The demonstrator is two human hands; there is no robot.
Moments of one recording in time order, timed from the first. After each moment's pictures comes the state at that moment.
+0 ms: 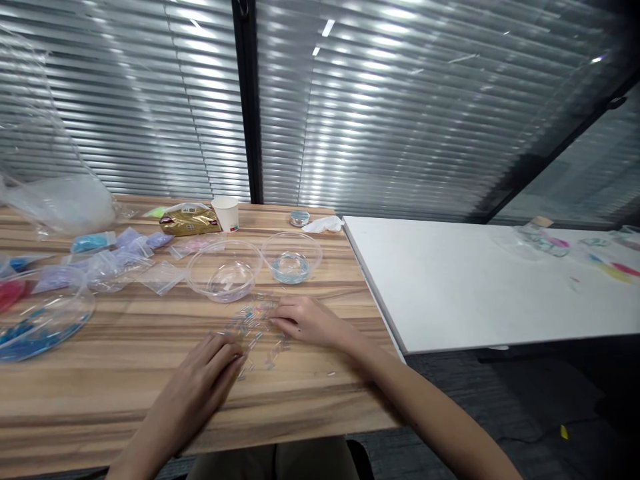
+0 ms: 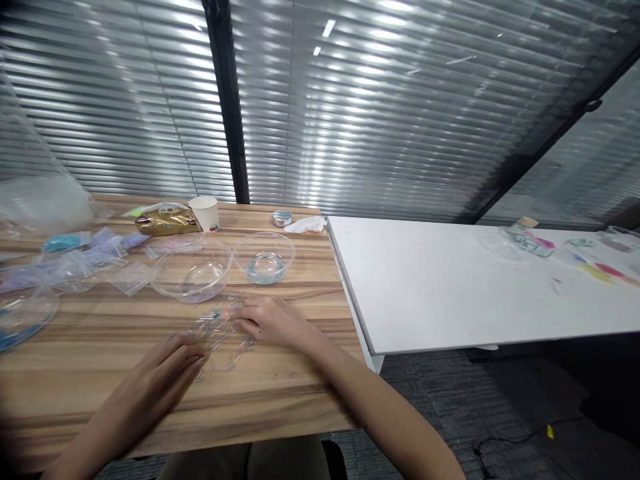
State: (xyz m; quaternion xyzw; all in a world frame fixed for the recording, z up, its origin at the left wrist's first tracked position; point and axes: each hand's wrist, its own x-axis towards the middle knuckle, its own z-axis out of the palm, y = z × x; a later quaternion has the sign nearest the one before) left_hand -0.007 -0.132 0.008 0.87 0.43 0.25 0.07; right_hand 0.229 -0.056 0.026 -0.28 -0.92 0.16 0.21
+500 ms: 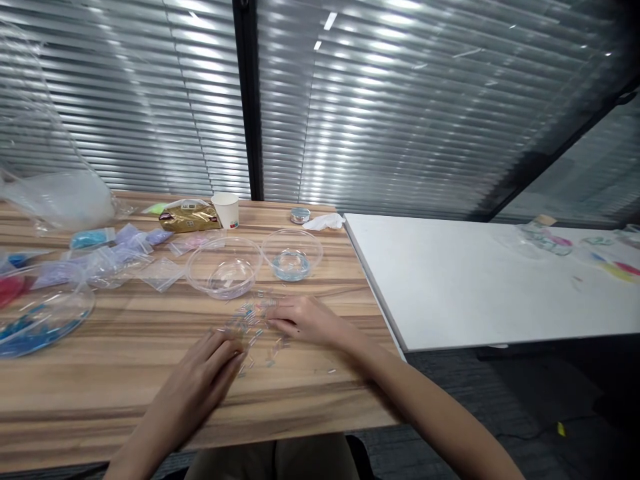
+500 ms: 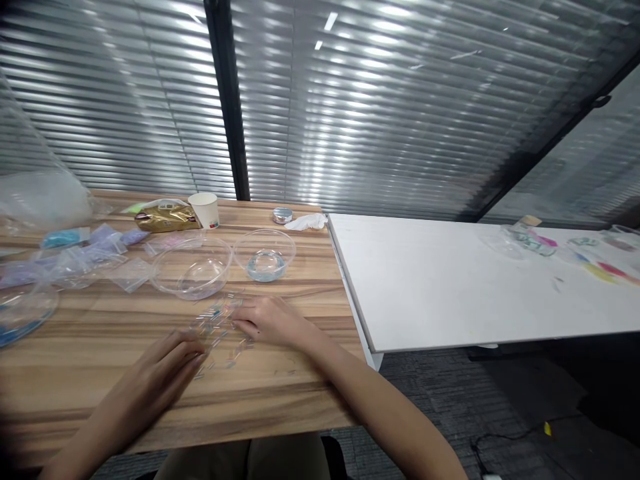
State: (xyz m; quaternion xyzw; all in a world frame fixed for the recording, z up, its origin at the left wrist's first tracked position) left_hand -0.007 -0.132 0.009 0.86 0.43 0.25 0.08; right_hand 0.227 -0.059 0.030 -0.27 -0.93 0.16 0.19
